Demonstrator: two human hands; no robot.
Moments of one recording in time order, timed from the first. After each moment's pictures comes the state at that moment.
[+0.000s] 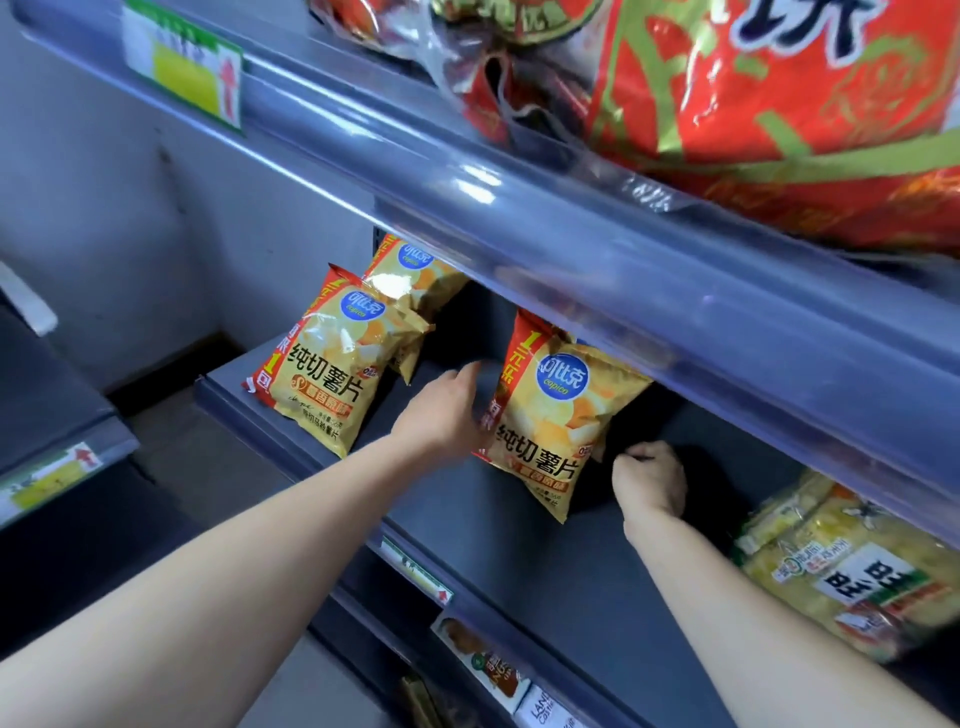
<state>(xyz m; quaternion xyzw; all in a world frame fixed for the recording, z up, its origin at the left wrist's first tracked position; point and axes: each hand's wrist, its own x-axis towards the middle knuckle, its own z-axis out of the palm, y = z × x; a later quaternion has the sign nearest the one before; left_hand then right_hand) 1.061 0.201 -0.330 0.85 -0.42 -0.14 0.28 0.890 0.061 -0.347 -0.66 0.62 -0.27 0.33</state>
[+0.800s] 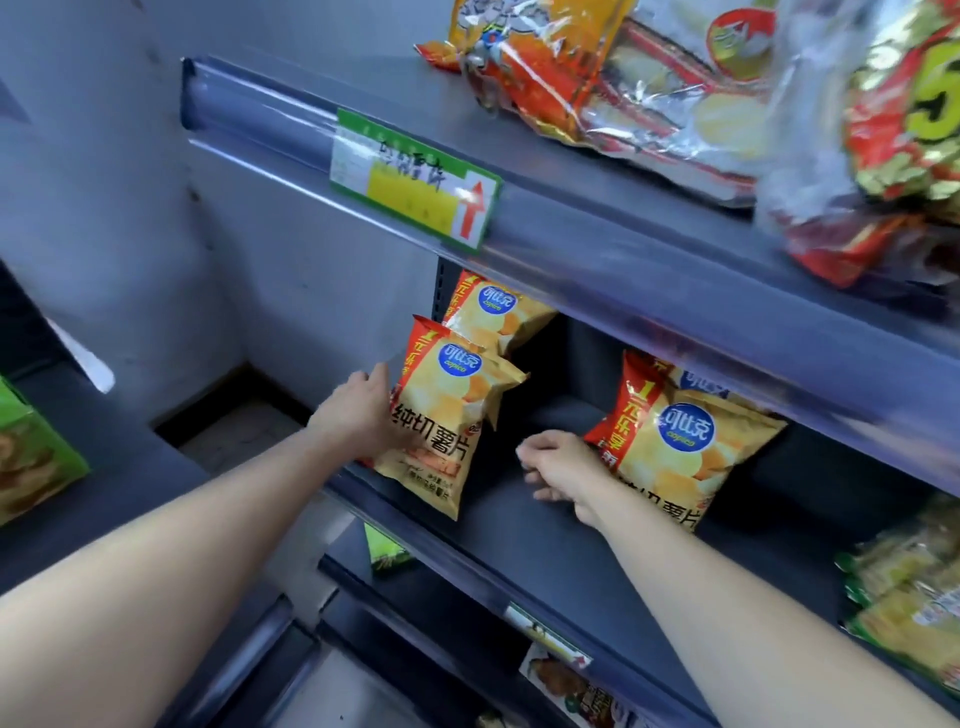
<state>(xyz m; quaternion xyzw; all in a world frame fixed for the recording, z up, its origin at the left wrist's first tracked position) 1.229 0.314 -0.316 0.92 -0.33 -0.18 0.15 1.056 0.158 -0.344 -0.71 0.46 -0.04 0.53</state>
